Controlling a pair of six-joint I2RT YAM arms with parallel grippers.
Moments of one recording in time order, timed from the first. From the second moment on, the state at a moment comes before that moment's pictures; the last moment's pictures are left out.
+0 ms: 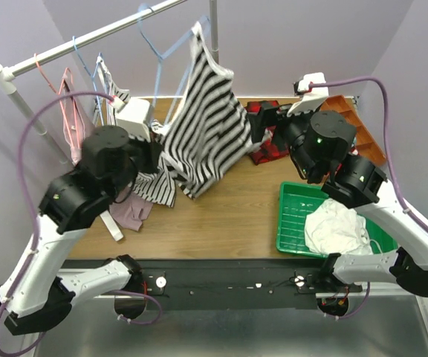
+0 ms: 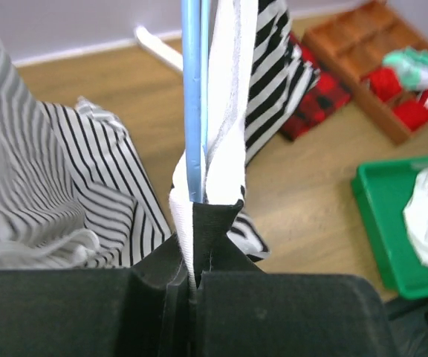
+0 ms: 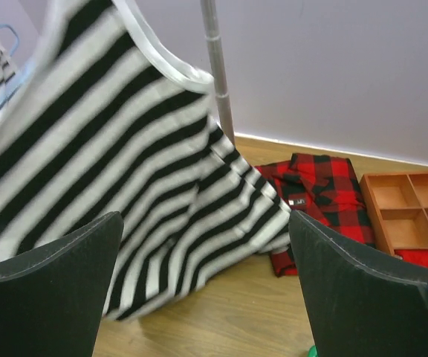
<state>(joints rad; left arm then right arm) -0.70 0.97 1.49 -0.89 -0.27 -0.23 0.95 1.20 1.57 -0.41 0.63 0.11</state>
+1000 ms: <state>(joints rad) -0.68 1.25 1.65 -0.94 -0.41 -0.37 0.95 1.27 1.55 -0.41 0.64 0.16</state>
